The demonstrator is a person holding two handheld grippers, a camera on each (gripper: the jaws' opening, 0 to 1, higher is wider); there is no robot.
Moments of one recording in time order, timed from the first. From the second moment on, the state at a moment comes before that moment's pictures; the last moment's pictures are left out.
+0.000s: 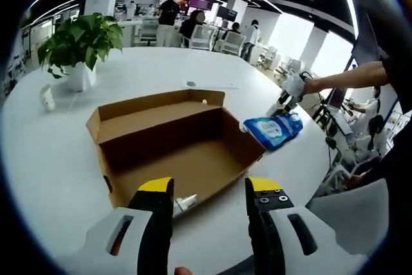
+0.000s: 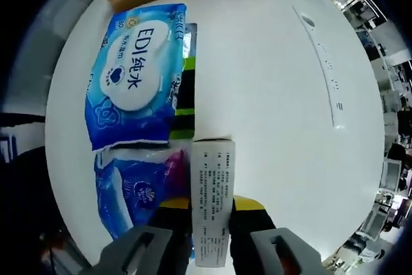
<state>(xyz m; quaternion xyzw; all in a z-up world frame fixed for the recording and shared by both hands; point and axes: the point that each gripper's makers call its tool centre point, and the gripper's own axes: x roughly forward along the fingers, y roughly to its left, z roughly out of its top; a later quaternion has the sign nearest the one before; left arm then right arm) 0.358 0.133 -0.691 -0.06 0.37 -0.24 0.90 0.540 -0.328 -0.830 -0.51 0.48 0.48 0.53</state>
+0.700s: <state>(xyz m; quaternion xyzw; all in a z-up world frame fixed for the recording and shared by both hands) 0.357 0.133 -0.685 -0.07 0.36 -0.25 0.90 0.550 -0.334 -0.812 -0.51 0.49 0.44 0.55</state>
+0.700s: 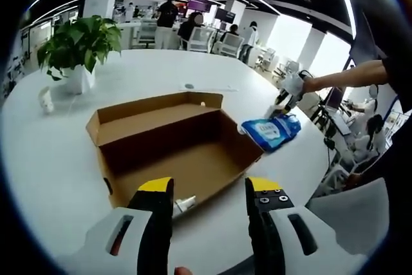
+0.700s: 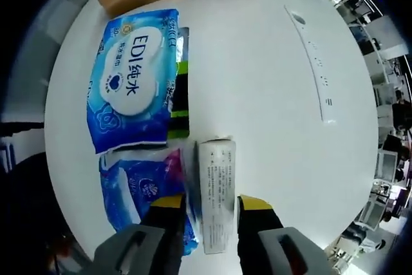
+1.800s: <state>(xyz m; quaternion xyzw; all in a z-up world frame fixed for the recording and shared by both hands) 0.326 0.159 -0.670 -0.10 0.32 -0.28 0.90 0.502 -0.271 -0.729 -0.27 0.45 0.30 0.80</state>
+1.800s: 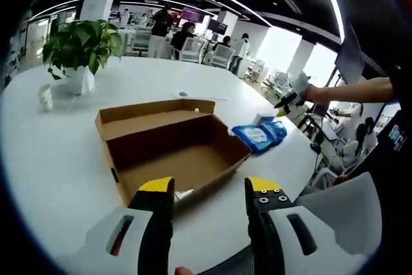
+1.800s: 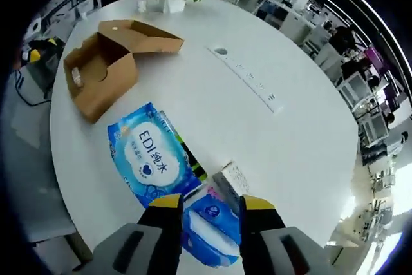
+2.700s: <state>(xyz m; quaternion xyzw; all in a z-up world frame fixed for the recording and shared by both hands) 0.323 0.197 -0.673 -0.08 0.33 -0.29 0.89 0.438 -0.062 -0.695 -0.08 0.31 0.37 0.87</state>
